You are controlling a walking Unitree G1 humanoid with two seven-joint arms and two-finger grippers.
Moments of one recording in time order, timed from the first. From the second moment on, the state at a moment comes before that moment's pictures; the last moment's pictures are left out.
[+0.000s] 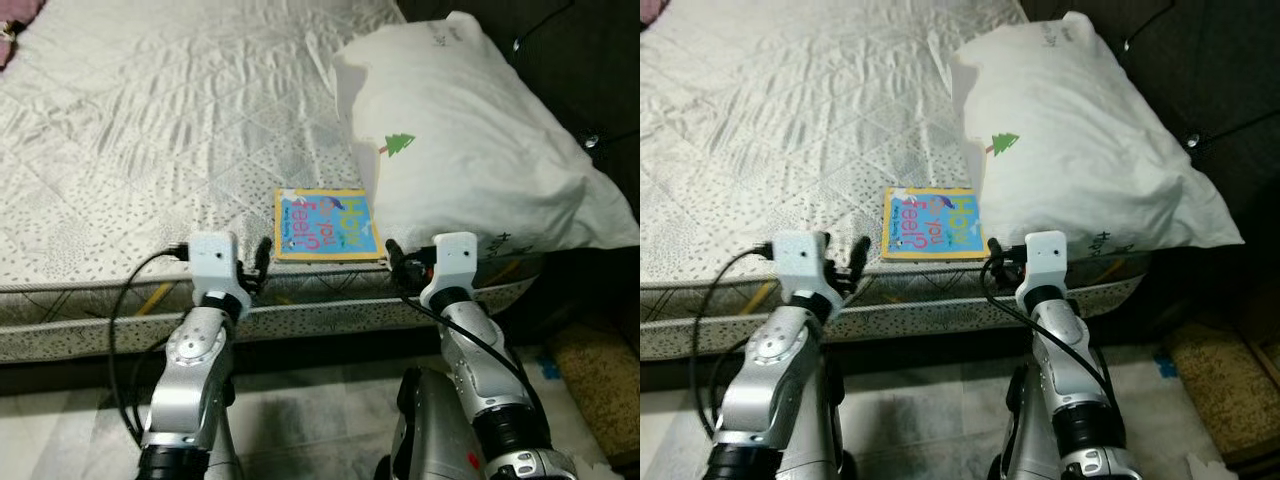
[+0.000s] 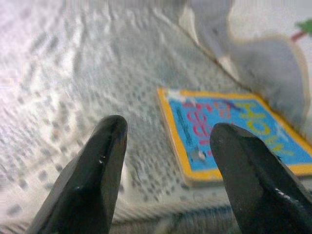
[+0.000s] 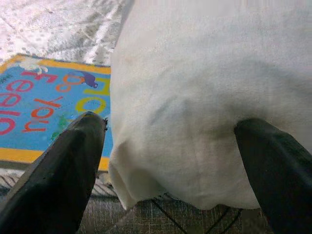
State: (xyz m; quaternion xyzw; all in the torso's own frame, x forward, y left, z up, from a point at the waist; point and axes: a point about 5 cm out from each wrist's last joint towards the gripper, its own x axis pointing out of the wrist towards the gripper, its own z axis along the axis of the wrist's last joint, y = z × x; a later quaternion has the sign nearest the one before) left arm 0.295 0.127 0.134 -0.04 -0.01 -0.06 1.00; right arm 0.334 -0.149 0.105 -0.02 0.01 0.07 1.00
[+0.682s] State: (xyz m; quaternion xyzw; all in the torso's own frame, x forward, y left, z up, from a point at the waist) left arm 0.274 0.169 0.143 0.03 -0.11 0.05 0.99; right arm 0.356 -0.142 0.133 0.02 -0.05 0.06 1.00
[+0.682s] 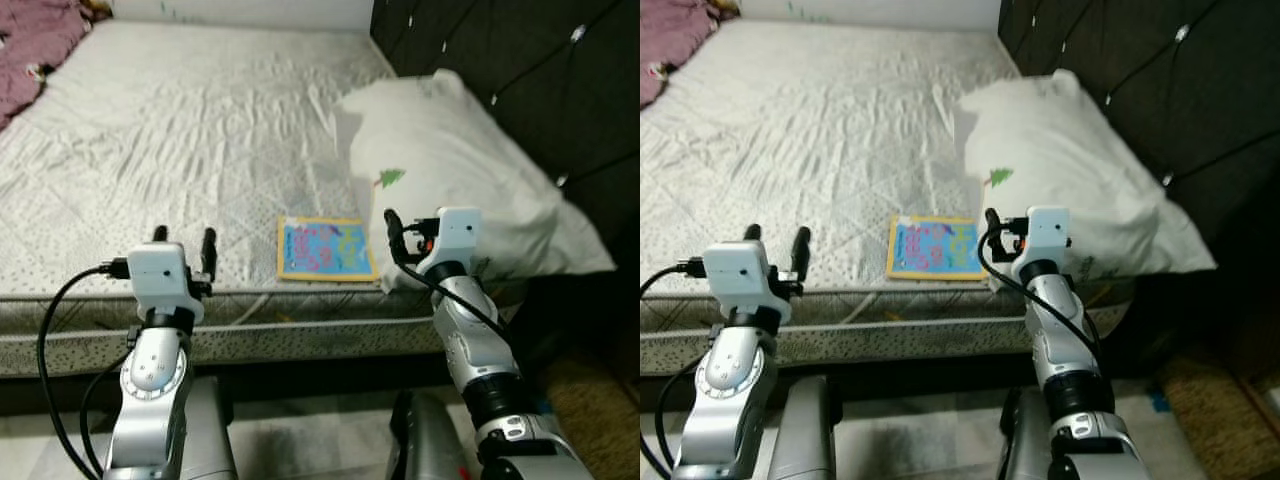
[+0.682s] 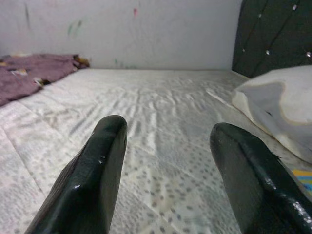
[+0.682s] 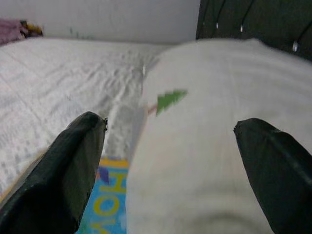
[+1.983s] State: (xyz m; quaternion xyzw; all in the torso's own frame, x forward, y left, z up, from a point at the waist) left arm 0.272 0.188 0.103 0.11 -0.06 0.05 0.99; right arm 0.325 -0.121 0.112 0.05 -0.02 0.02 1.00
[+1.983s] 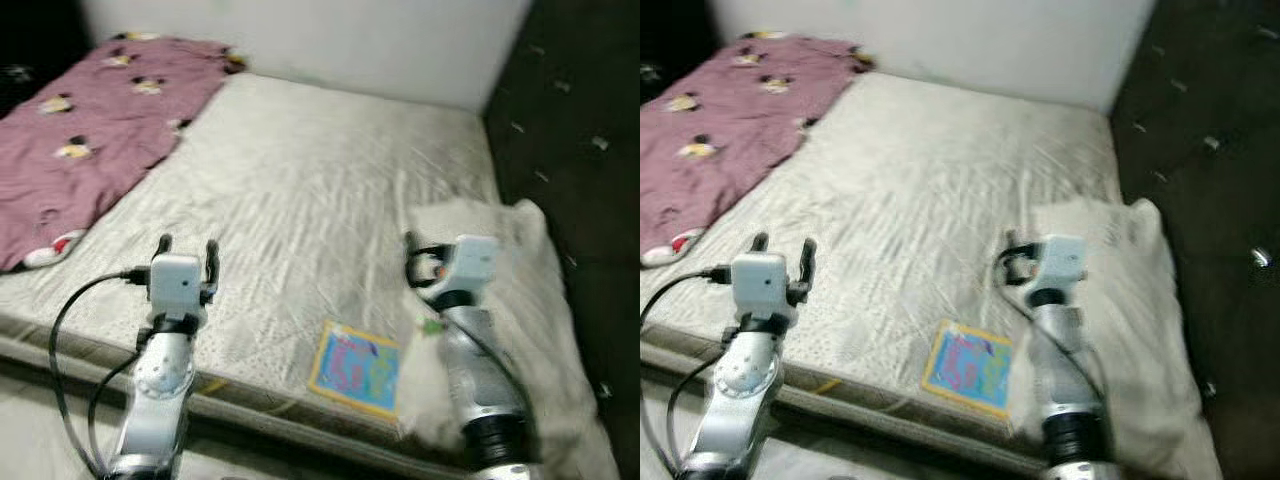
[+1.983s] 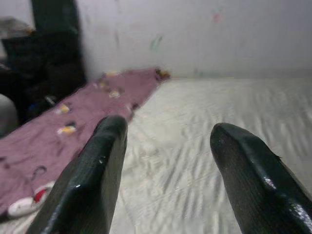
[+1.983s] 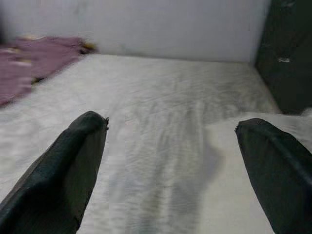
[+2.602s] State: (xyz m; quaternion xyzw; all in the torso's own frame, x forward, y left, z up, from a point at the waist) left arm 0.275 0.149 0.099 0.05 -0.03 -0.03 1.00; right arm 0.309 -0.172 0.098 0.02 0.00 -0.04 1.00
